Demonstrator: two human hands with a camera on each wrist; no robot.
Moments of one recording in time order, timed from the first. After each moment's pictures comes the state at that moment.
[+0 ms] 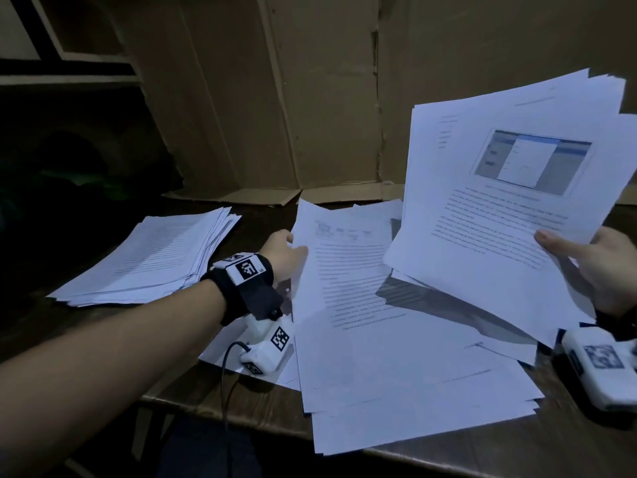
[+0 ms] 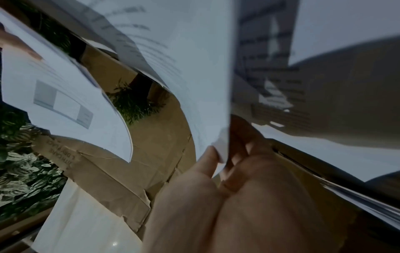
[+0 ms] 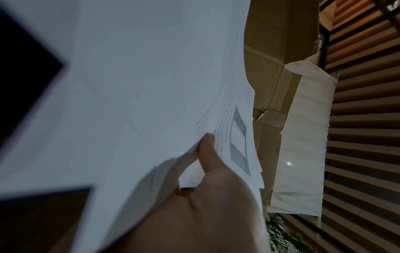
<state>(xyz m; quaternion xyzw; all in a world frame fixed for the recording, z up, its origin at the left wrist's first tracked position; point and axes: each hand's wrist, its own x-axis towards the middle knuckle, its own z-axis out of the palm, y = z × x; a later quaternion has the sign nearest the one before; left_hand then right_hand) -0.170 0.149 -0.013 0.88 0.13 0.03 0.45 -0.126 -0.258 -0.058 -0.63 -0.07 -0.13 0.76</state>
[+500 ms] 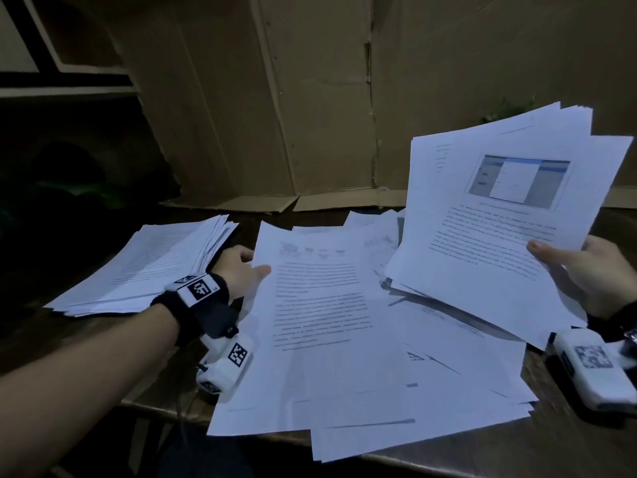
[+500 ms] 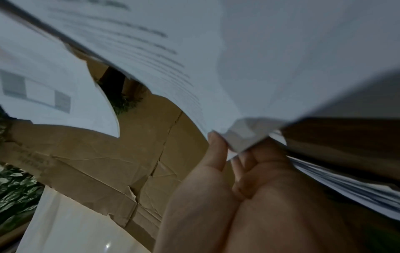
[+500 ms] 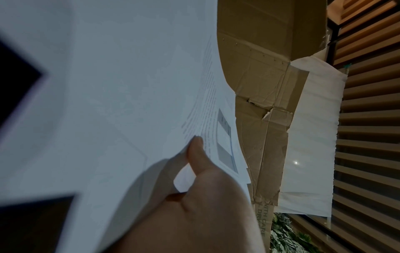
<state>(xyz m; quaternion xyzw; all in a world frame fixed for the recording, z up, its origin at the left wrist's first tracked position) -0.180 0.206 -0.025 0.86 0.22 0.07 0.45 -0.119 -0.269 -0.066 -0.60 -0.02 -0.10 0.80</state>
